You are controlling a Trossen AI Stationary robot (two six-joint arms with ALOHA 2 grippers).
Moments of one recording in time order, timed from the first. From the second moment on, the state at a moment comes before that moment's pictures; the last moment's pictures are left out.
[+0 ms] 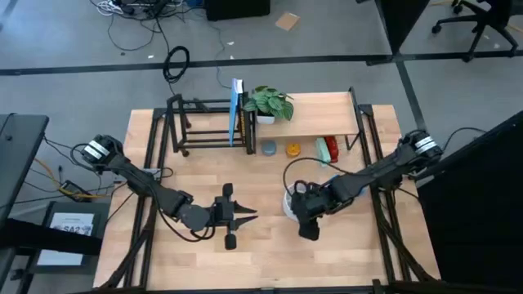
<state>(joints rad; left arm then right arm) -0.57 1.46 0.84 0.43 -0.65 -0.13 0.43 1.64 1.25 -0.86 0.07 0.68</state>
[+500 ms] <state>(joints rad) -0.57 1.46 0.84 0.43 -0.65 -0.13 0.51 1.65 1.42 -1.06 0.03 0.75</state>
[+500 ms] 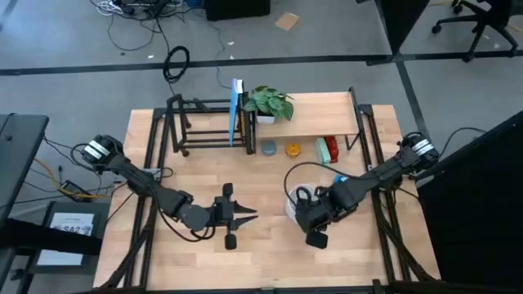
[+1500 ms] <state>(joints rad) -0.57 1.46 0.84 0.43 -0.65 -0.14 0.52 1.66 1.31 -0.95 0.21 0.55</state>
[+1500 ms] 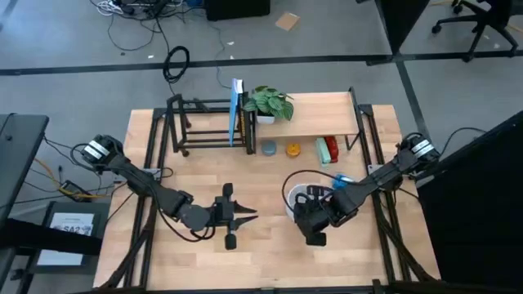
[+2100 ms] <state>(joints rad) -0.57 1.46 0.84 0.42 -0.65 -0.14 0.67 1.63 1.34 -1.25 -0.10 1.10</state>
